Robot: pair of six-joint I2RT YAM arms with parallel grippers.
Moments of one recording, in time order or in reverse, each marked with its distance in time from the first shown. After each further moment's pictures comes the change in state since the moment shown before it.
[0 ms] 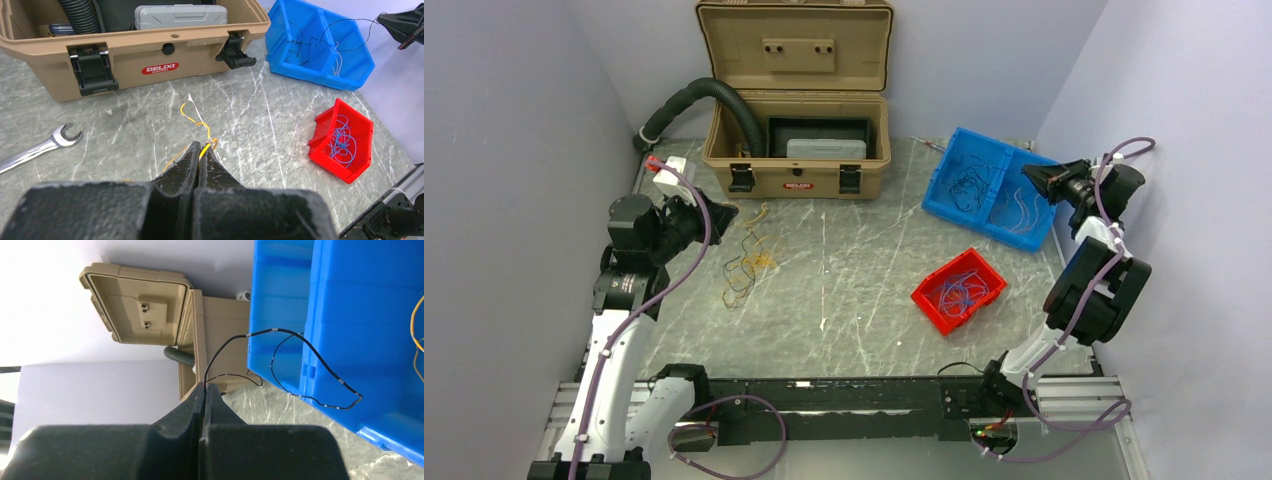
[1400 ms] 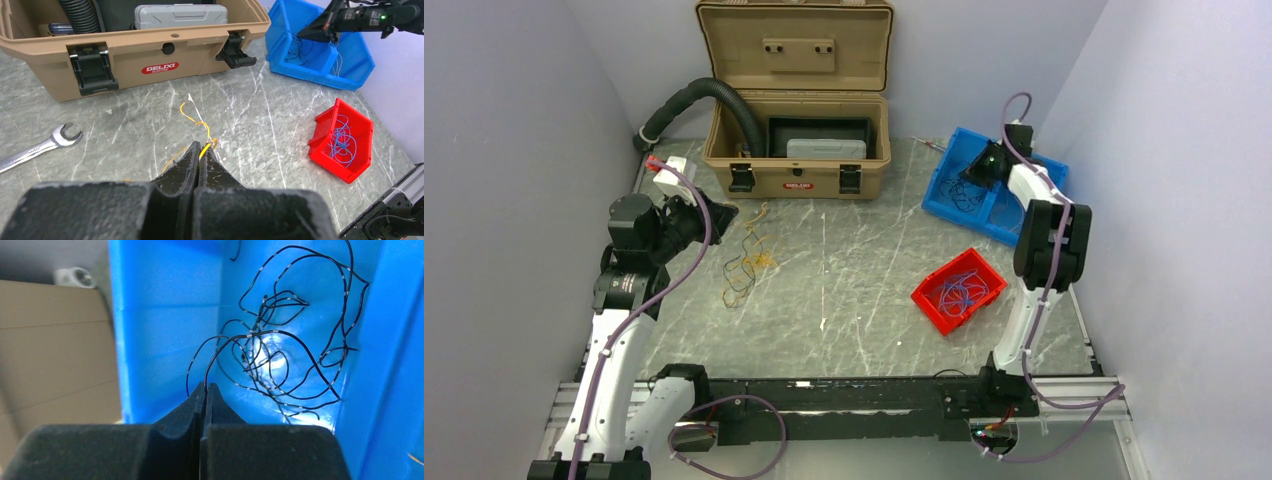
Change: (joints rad) left arm 0.000 0.002 0.000 0.000 0.000 0.000; right arm 0.431 0.311 0.424 -0.555 0.626 -0.513
